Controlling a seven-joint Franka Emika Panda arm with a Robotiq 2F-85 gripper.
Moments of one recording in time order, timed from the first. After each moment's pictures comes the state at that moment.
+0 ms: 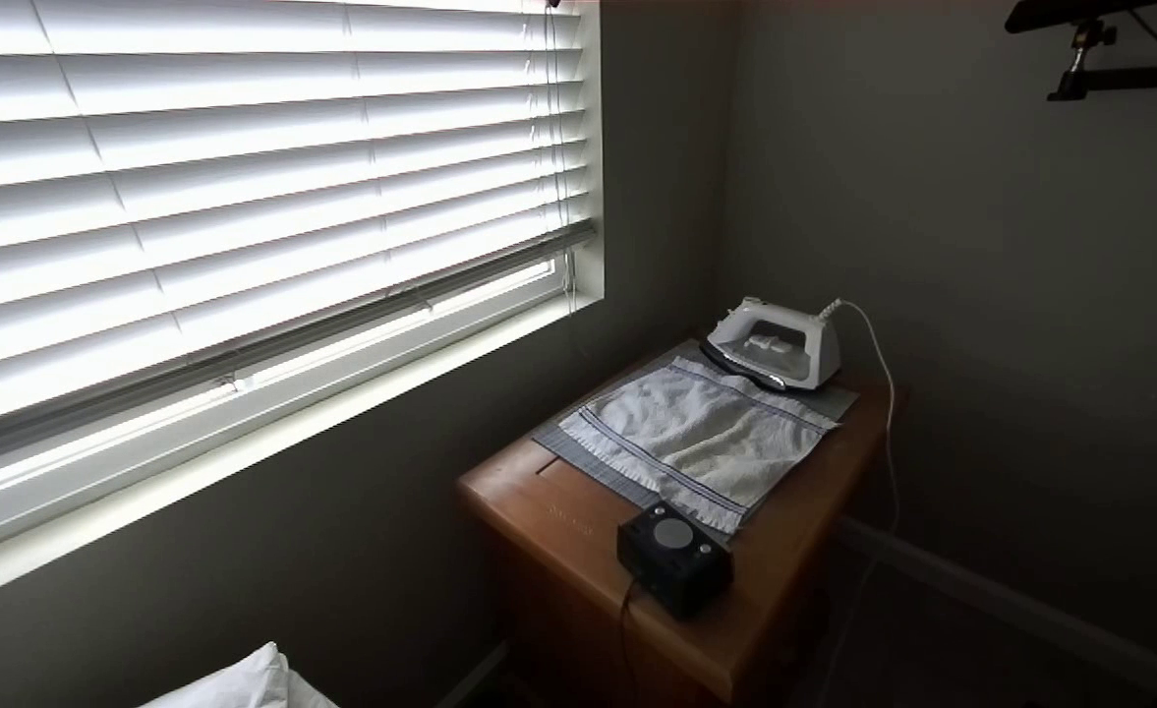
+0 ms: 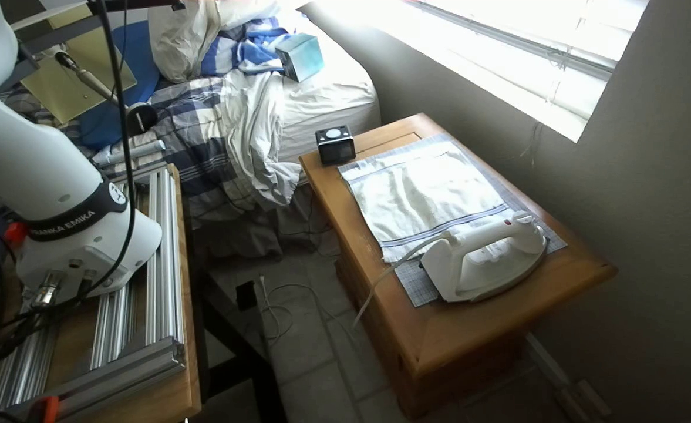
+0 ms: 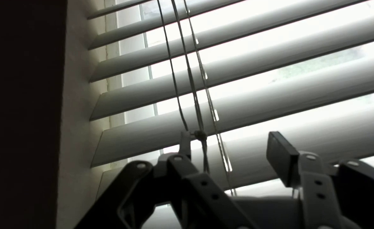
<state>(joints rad) -0.09 0.67 0.03 -0.97 0.00 2.45 0.23</state>
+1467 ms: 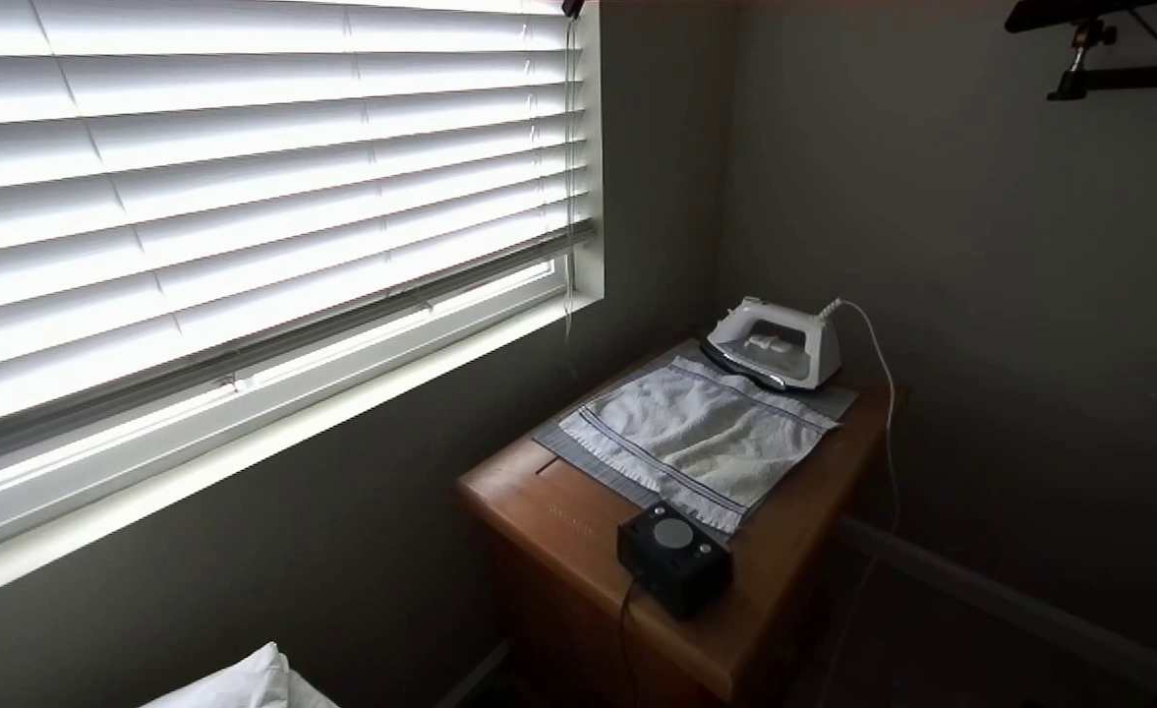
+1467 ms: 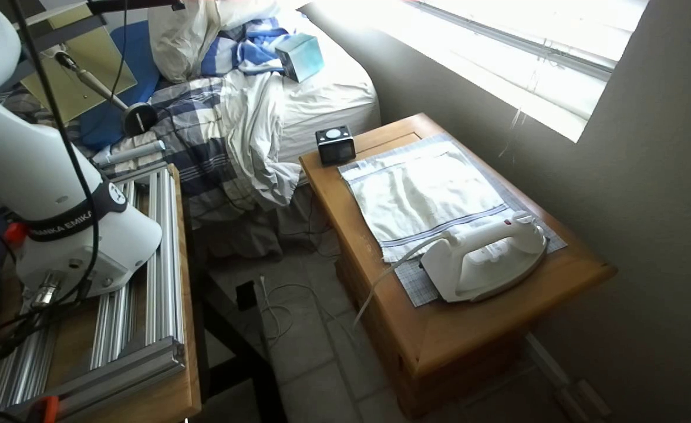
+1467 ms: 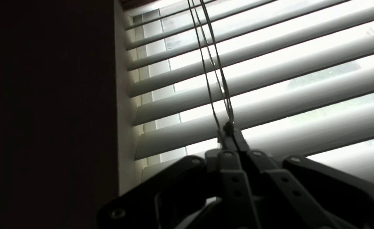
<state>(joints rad) -0.14 0.48 0.05 -1.25 0.01 2.44 0.22</state>
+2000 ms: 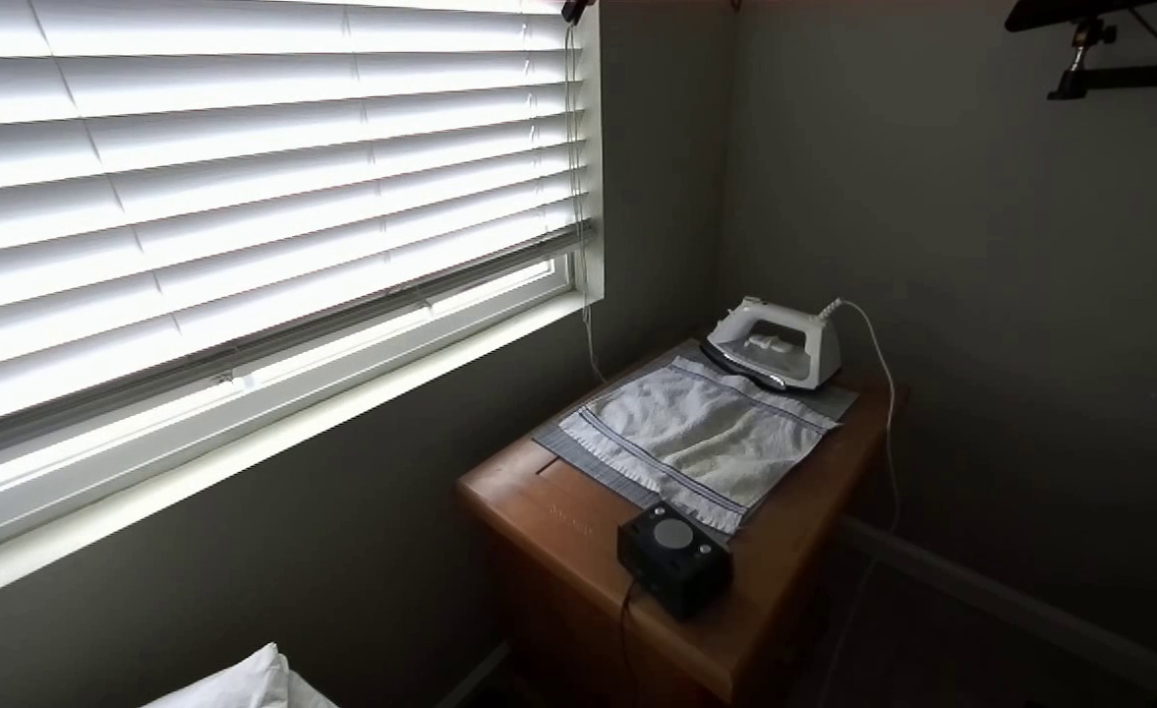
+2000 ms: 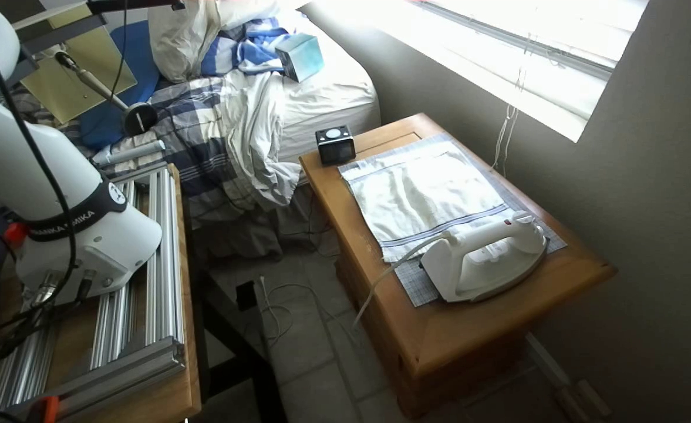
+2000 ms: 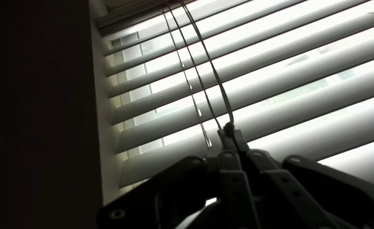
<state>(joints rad) -0.12 0.38 0.06 -1.44 0.11 2.54 0.20</state>
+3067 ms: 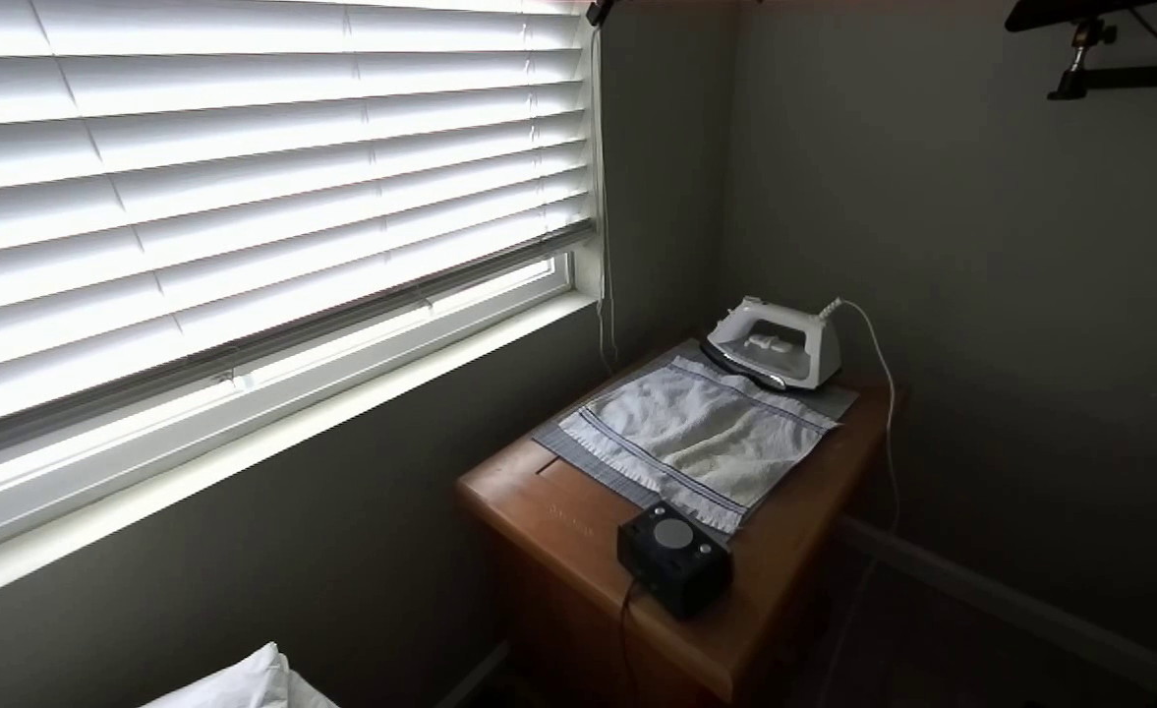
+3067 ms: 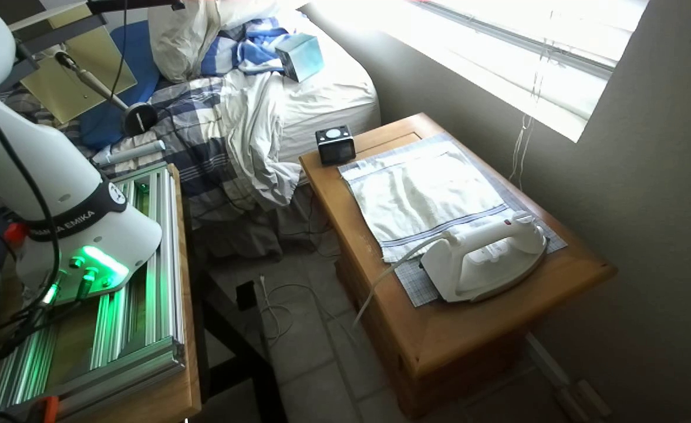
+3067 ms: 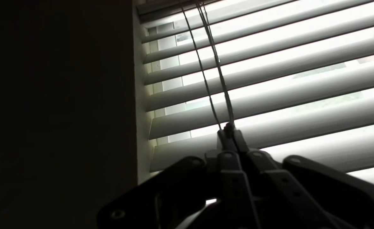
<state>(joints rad) -0.07 0.32 -0.03 -1.56 0.02 2.63 0.17</state>
